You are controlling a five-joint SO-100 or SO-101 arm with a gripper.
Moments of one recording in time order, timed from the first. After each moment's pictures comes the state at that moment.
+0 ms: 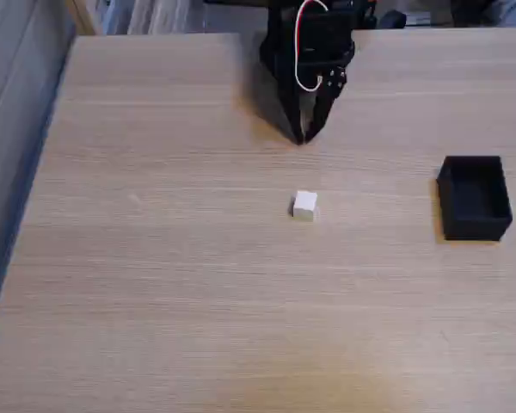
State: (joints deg) arm 0.1 190.5 177.2 77.0 -91.3
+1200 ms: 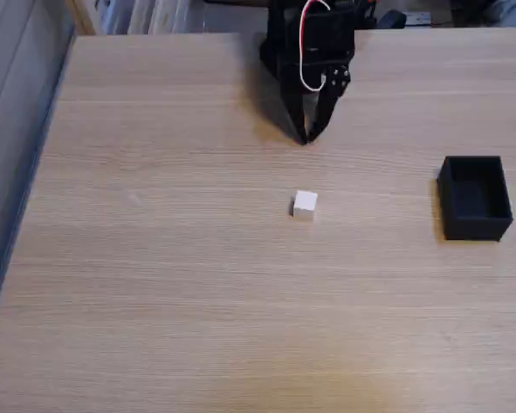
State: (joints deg) arm -2.2 190.5 177.2 77.0 -91.9
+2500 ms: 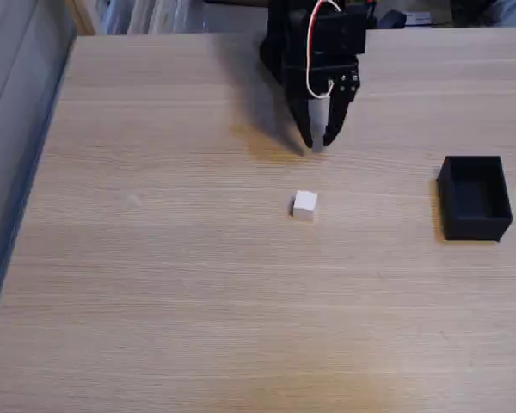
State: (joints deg) arm -3.3 151.6 156.3 60.6 -88.4
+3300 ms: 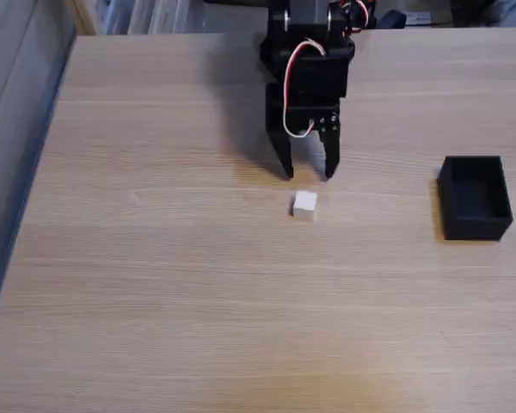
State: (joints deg) arm 4.3 124.7 147.8 44.2 -90.7
